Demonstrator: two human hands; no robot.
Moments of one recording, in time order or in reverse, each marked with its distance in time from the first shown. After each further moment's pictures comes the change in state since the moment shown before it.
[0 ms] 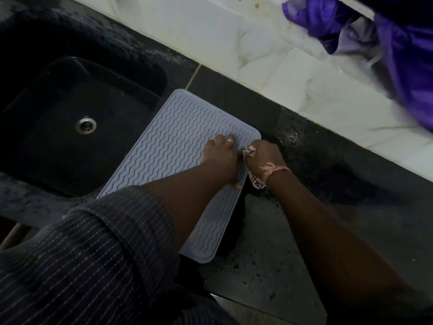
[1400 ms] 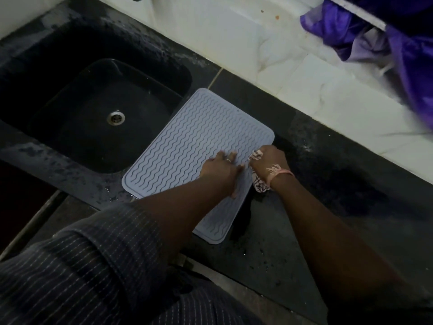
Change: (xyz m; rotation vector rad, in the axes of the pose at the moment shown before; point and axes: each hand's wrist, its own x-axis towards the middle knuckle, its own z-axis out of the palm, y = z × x) left_hand -0.075 -0.007 0.033 -0.085 -0.095 -0.027; right_hand -0.033 -0.008 0.019 0.141 -0.020 0.039
